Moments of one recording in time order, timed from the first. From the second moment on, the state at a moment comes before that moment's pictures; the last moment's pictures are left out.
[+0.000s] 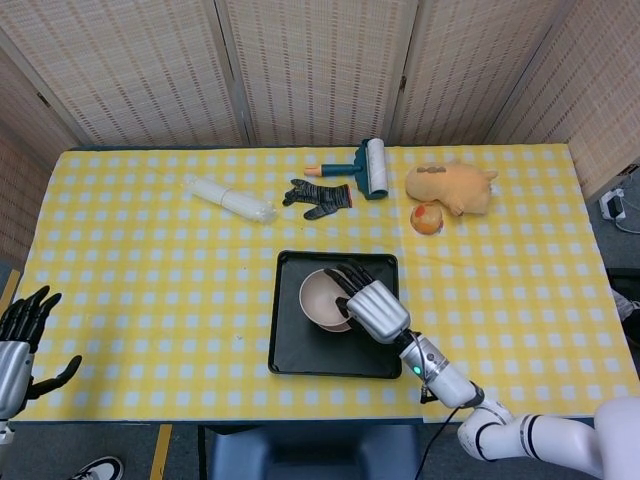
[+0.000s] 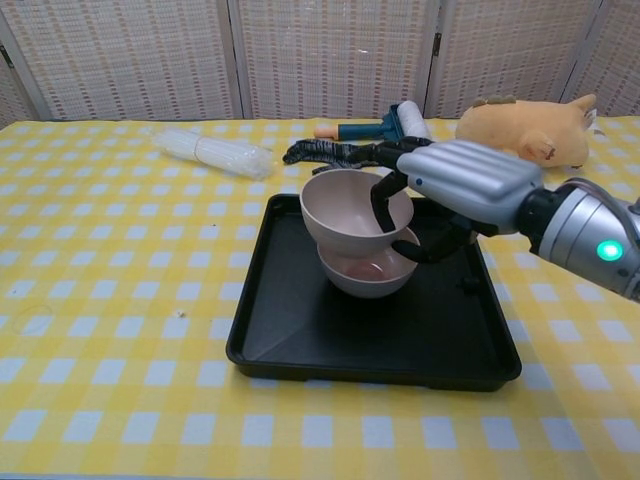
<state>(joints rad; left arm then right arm) -0.07 -1.05 -0.03 -1.70 1.57 1.56 -0.10 0.67 -1.61 0.11 -1.42 -1.52 1.04 -0.26</state>
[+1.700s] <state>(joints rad) -0.09 -1.08 -0.02 -1.70 1.56 1.51 -0.03 0.21 -1.16 -0.10 -1.73 -1.47 1.48 -0.23</state>
